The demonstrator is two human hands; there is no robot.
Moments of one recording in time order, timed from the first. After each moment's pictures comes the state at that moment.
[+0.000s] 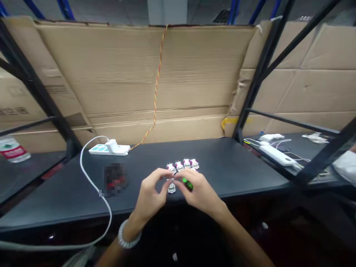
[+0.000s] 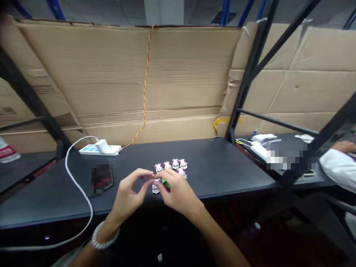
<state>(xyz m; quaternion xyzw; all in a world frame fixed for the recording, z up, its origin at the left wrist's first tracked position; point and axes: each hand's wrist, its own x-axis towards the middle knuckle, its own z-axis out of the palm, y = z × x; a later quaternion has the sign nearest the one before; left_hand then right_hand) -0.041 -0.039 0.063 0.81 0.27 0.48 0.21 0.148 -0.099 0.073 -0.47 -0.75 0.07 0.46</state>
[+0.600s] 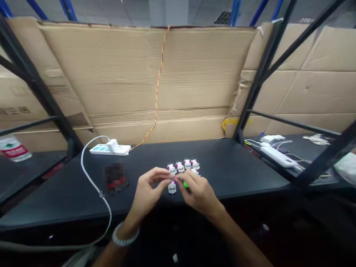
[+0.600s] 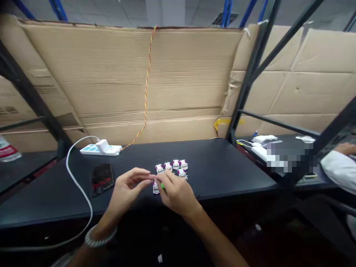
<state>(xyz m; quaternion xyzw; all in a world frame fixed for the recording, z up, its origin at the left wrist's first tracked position) -0.044 -0.033 0.069 0.69 0.29 0.48 0.46 0.143 -0.095 0.064 -0.44 -0.76 -0.16 0.45</state>
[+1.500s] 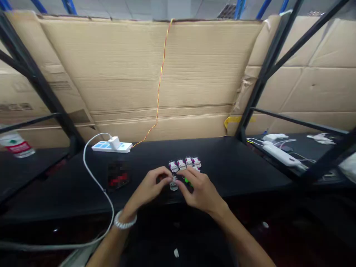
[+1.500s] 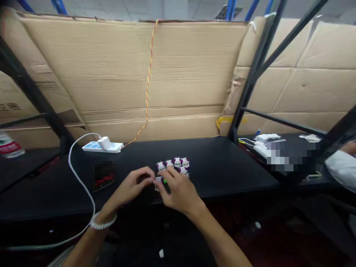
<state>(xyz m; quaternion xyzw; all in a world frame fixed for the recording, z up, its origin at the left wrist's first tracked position) -0.056 -0.004 0.066 0.83 0.26 0.31 0.39 0.146 -0.098 0.065 -0.48 -0.77 -0.08 0.42</state>
